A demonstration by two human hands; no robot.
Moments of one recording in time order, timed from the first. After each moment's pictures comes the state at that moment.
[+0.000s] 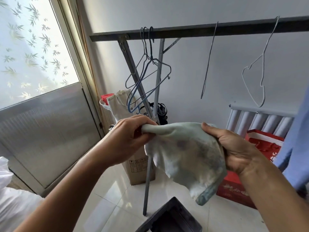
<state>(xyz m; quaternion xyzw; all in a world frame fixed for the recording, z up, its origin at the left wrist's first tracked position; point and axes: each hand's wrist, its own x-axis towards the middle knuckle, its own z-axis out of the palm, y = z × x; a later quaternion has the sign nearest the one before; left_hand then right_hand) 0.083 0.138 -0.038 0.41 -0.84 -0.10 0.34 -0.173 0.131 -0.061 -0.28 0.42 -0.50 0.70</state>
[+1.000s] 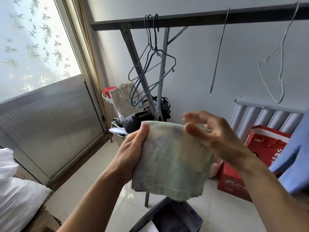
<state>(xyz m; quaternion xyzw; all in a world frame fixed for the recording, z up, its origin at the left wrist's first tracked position) 0.053 0.150 -0.079 0.46 -0.41 -0.58 0.54 -0.156 0.133 -0.063 -0.68 0.47 -0.41 0.38</state>
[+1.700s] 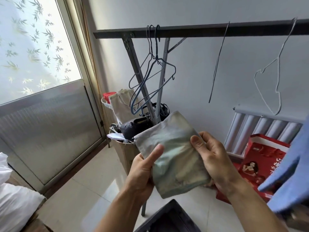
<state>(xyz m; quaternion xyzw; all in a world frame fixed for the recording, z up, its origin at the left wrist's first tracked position) 0.036 0.142 -0.124 0.33 -0.32 -0.69 0.56 -0.143 0.133 -0.098 -0.56 0.45 -0.52 0.46</state>
